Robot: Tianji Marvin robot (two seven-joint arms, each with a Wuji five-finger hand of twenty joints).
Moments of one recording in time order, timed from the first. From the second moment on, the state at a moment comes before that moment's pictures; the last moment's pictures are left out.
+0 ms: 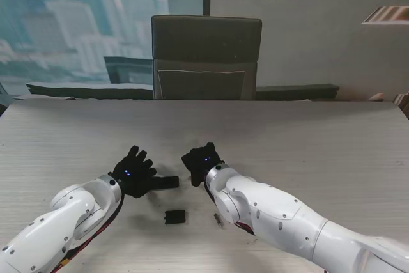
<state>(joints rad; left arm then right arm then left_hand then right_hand) 1.50 -0.97 -1.07 -1.52 1.49 -0.18 -0.05 -1.00 -1.22 0.36 -1.19 -0.78 0.26 -0.15 0.46 -0.41 0.75 -0.06 0.54 0.09 0.82 0.49 0.50 0.11 0.43 0.34 0.28 0.23 0.34 0.35 -0.05 0.28 0.74 0.37 0.44 -1.01 1.25 -0.18 0.77 0.02 0.98 0.42 0.80 0.28 1.01 0.46 0.73 0.31 1.08 0.57 0.30 0.48 1.28 0.48</state>
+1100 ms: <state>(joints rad) 1.49 -0.97 -1.06 -1.52 1.48 -0.18 -0.06 -1.12 -1.16 0.59 -1.30 -0.78 0.02 -0.15 0.46 -0.41 0.75 -0.06 0.56 0.10 0.83 0.49 0.50 0.11 0.43 0.34 0.28 0.23 0.34 0.35 -0.05 0.28 0.73 0.37 0.44 -0.78 1.21 -0.19 0.66 -0.08 0.97 0.30 0.81 0.26 0.97 0.44 0.71 0.28 1.03 0.56 0.30 0.46 1.28 0.47</state>
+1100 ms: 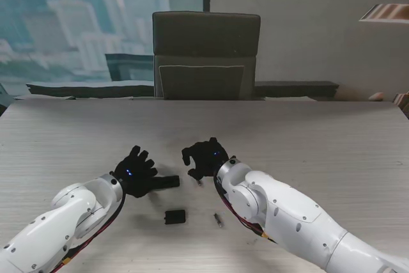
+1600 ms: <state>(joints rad) 1.48 -0.97 -1.05 -1.52 1.50 -0.18 -0.07 -1.01 -1.13 0.43 -1.12 -0.93 -0.16 -0.30 0.47 -0.45 0.81 -0.05 0.54 0.12 0.83 0.49 0.50 0.11 0.43 0.34 0.30 0.23 0.34 0.35 -0.04 0.28 0.73 0.37 0.58 -0.88 1.31 -0.16 0.50 -0.29 1.04 0.43 0.48 0.18 1.11 0.50 0.63 0.14 1.13 0.61 0.32 0.31 1.34 0.51</state>
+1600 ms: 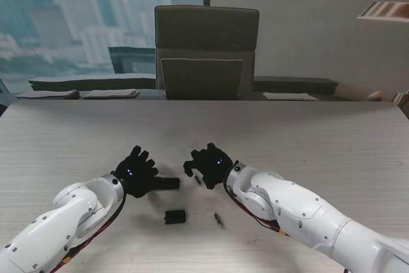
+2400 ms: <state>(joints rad) 1.48 -0.97 -1.04 -1.52 1.49 -0.17 -0.06 -0.94 -1.17 0.34 -1.06 -0.88 -0.10 -0.27 0.48 -0.45 0.82 -0.05 0.51 0.13 0.82 0.49 0.49 0.11 0.42 0.34 0.30 0.23 0.34 0.35 -0.04 0.28 0.73 0.37 0.53 -0.84 1.31 -0.32 0.66 -0.31 1.28 0.22 0.42 0.20 1.11 0.50 0.60 0.12 1.14 0.63 0.30 0.28 1.37 0.52</state>
